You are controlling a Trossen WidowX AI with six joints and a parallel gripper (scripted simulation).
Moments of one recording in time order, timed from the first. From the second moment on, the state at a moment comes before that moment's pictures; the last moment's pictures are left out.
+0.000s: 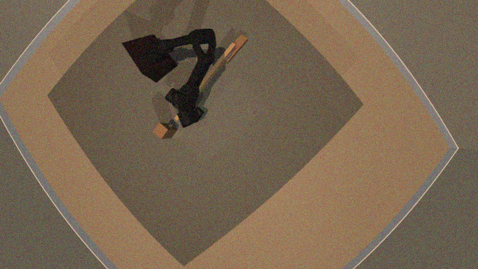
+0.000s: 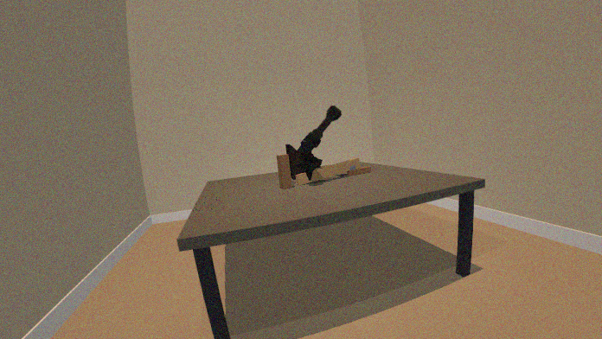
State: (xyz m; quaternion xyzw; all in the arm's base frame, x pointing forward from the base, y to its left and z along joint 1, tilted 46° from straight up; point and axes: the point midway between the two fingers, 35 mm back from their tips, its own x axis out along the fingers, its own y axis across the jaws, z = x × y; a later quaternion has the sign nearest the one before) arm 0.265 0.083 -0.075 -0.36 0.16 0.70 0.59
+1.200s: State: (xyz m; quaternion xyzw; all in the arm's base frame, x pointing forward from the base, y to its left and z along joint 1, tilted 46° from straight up) arm 0.263 0.077 -0.071 -0.36 0.17 0.70 0.59
